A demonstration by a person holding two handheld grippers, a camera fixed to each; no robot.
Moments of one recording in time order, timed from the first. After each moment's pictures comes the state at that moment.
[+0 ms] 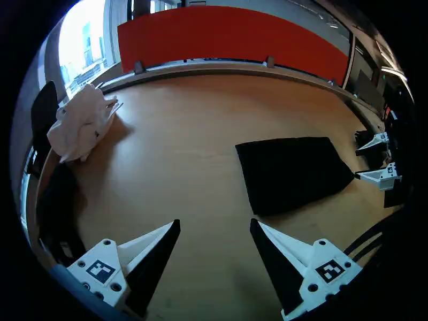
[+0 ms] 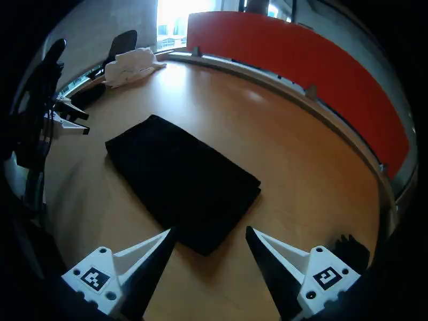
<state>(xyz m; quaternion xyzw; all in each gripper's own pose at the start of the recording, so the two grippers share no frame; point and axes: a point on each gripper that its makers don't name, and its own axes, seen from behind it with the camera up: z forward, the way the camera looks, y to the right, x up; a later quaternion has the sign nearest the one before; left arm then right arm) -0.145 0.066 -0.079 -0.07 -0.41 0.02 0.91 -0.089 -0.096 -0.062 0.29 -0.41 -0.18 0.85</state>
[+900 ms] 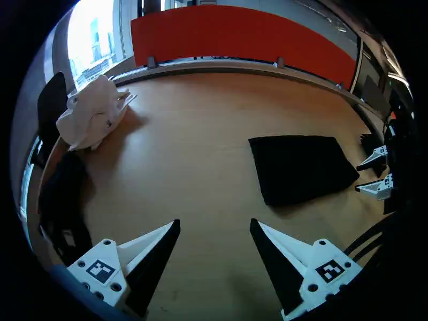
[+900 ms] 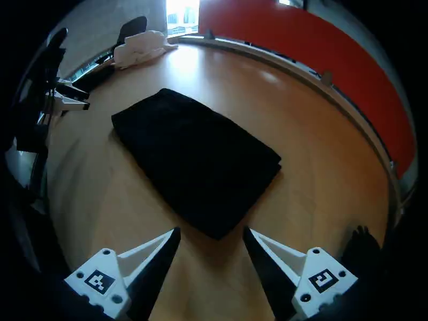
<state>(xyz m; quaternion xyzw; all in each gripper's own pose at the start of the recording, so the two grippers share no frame) -0.146 0.045 -0.095 -0.04 -0.41 0.01 0.91 -0.120 -0.089 -0.085 0.32 -0.45 -0.19 0.81</state>
